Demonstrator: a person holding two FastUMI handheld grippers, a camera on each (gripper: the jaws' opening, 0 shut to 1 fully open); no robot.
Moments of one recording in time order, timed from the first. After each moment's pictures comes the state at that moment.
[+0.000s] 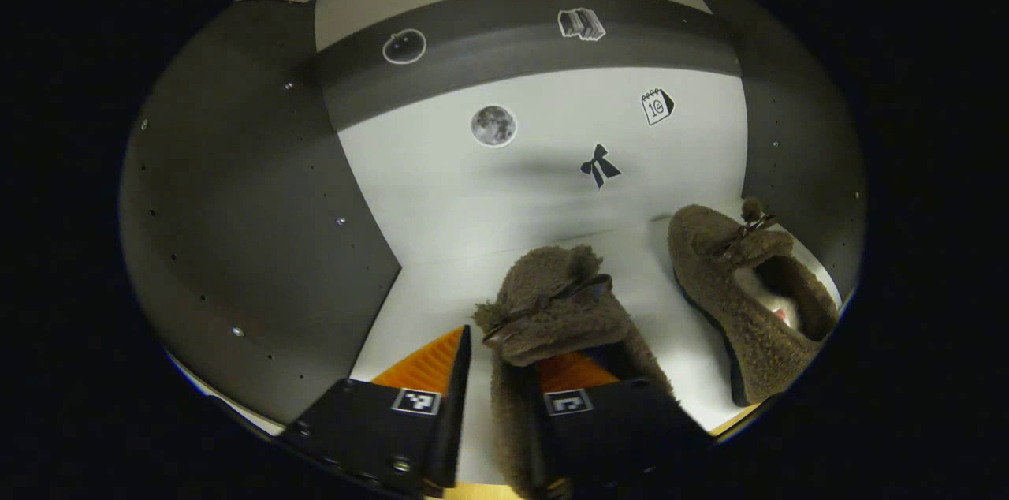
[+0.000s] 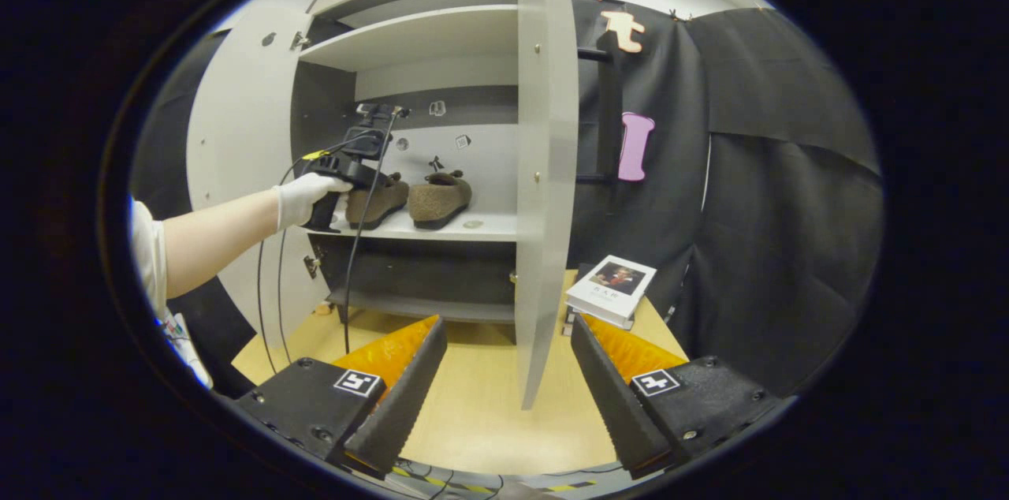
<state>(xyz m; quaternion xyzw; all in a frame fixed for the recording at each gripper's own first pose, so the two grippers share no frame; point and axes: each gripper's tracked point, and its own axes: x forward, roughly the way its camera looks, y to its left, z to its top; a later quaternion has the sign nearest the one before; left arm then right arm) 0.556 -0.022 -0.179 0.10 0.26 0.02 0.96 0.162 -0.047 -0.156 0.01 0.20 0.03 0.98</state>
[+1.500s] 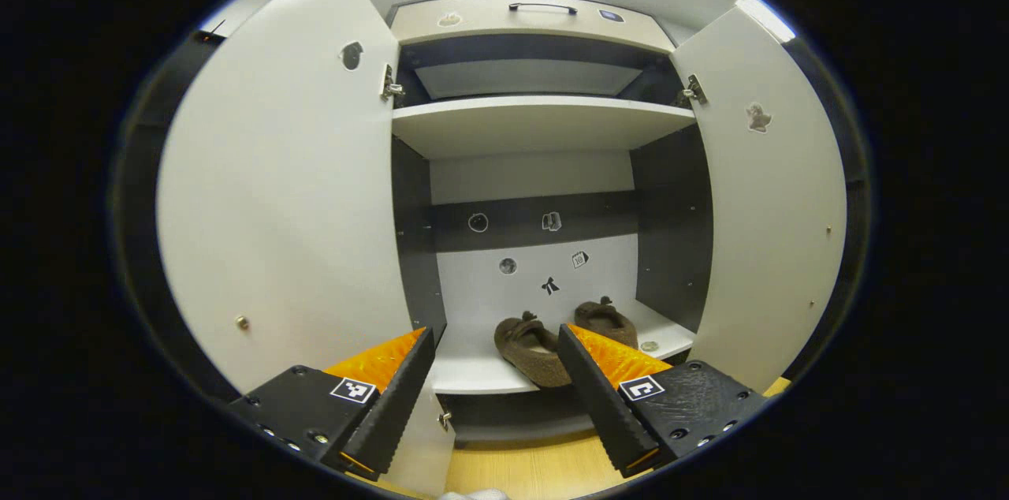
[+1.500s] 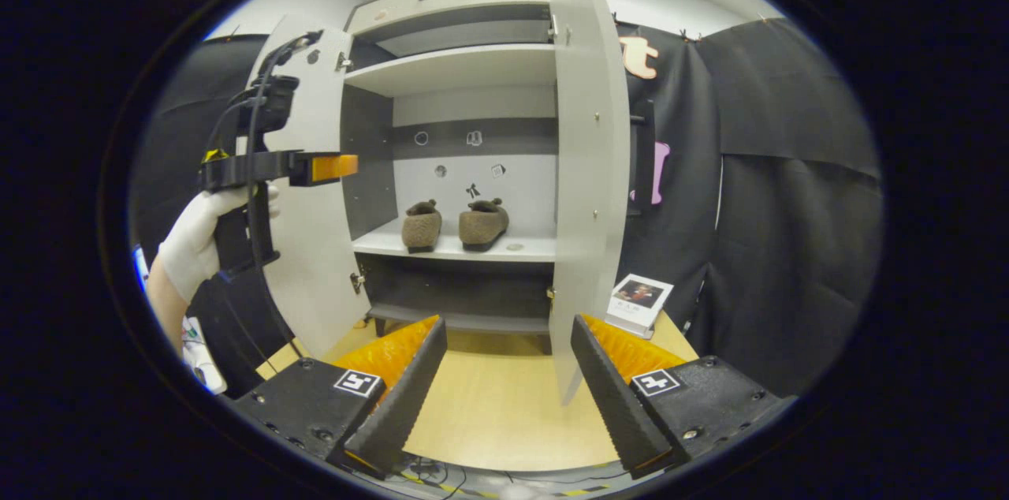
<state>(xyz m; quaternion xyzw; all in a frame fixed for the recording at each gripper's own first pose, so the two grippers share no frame) 0.269 -0.006 -0.003 0.02 0.03 -0.01 1.00 0.102 0.009 -0.120 0.01 0.15 0.06 0.99</state>
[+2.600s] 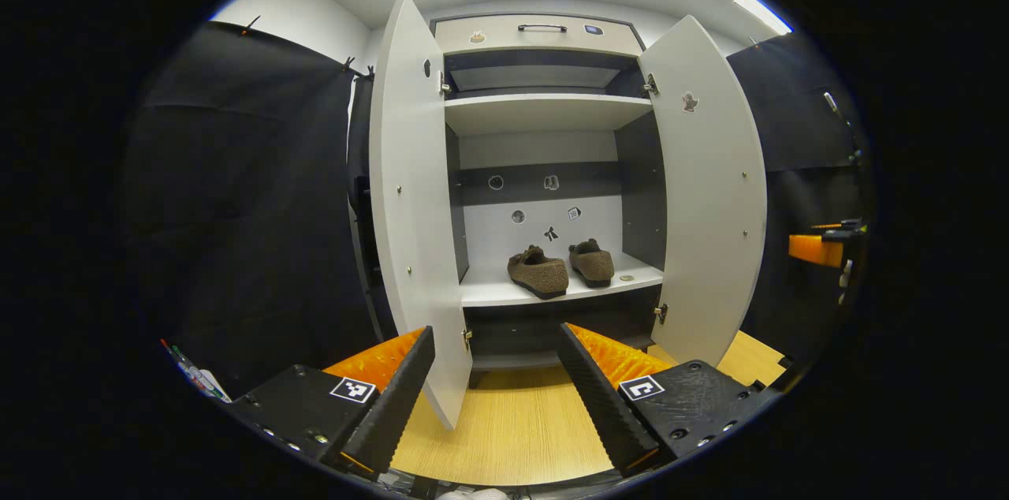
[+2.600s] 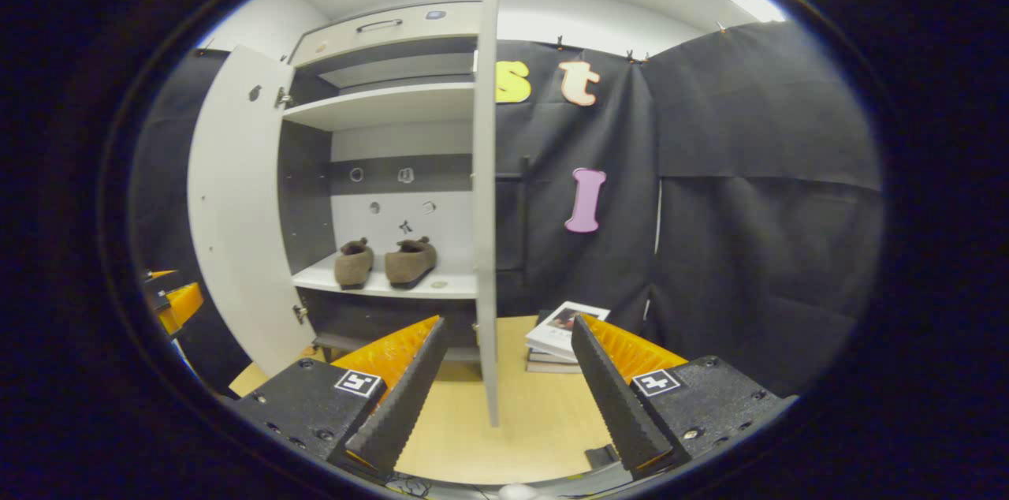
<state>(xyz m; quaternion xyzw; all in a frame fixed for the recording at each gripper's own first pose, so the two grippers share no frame) 0.095 0.002 -0.072 0.02 0.06 0.01 1.00 0.126 -0.123 -0.056 0.00 0.08 -0.07 0.99</state>
